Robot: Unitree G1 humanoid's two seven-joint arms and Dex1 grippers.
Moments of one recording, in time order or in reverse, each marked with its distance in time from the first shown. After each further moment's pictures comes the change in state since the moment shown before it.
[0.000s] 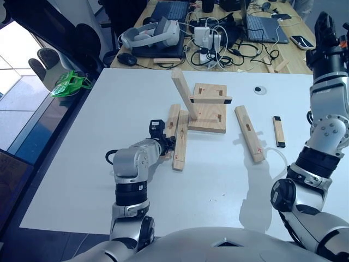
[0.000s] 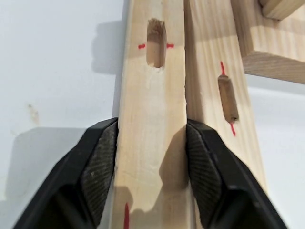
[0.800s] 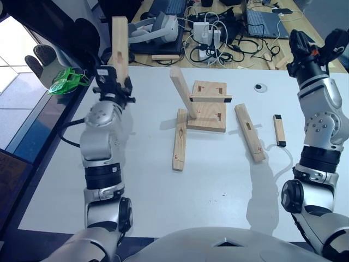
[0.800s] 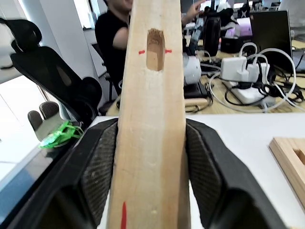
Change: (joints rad) left arm -0.200 0.316 0.125 0.109 0.086 -0.694 -0.059; right arm 0.013 -0.102 0.168 0.096 -0.113 0.039 0.141
